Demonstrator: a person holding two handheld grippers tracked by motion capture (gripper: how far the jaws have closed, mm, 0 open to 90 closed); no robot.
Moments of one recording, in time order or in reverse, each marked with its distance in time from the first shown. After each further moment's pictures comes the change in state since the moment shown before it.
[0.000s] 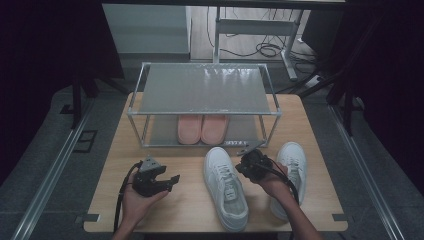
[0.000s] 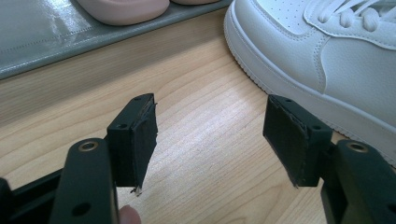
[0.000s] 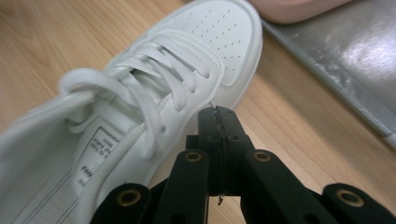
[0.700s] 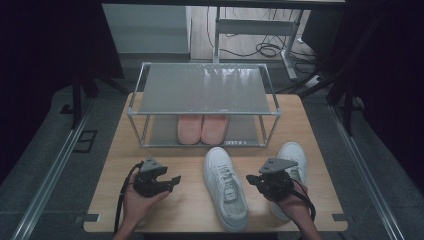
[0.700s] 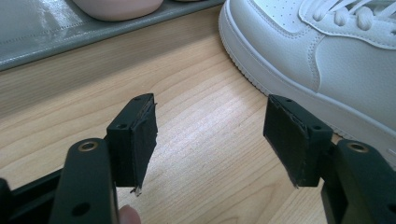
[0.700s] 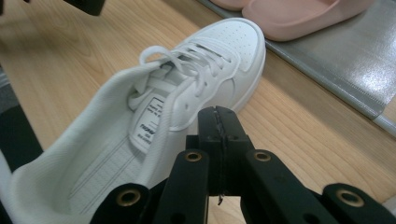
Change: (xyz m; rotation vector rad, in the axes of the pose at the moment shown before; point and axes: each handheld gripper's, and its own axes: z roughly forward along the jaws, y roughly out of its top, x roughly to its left) left arm -0.003 -0.001 0.003 0.011 -0.016 -0.015; right arm 0.019 -0.052 -0.051 -0.215 0.020 0.027
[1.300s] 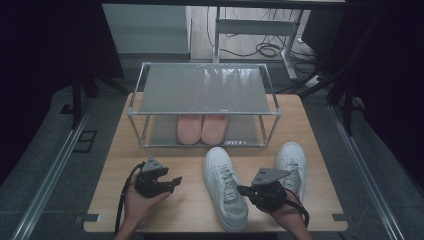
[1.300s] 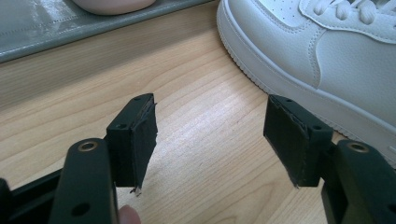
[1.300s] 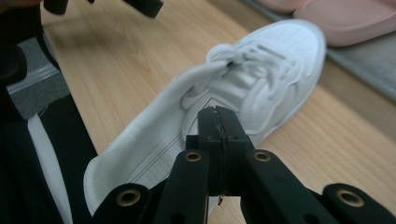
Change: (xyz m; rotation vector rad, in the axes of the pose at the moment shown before) left arm -0.001 -0.001 0.004 0.010 -0.008 -0.003; right arm 0.028 -0.005 0.007 -0.016 0.110 -0.034
